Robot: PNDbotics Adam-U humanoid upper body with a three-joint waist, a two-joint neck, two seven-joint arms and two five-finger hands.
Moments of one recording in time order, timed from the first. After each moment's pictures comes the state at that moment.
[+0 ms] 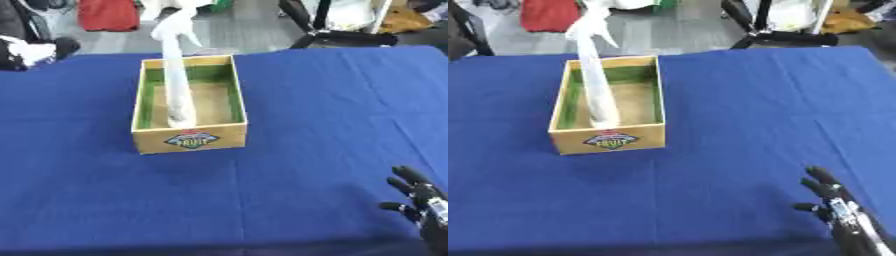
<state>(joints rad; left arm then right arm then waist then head) -0.21 0.92 0.08 -1.93 -0.40 -0.03 -0.22 0.18 -0.20 0.01 -1.79 -0.12 -0.13 0.31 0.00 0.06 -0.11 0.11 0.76</state>
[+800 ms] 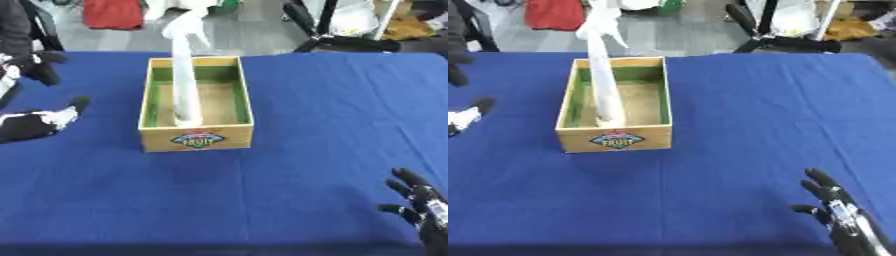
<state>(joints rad) -0.04 0.69 0.11 -1.94 -0.49 0.05 -0.13 0.18 -0.19 0.01 -1.79 -0.12 -0.13 0.31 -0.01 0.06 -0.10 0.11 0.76</state>
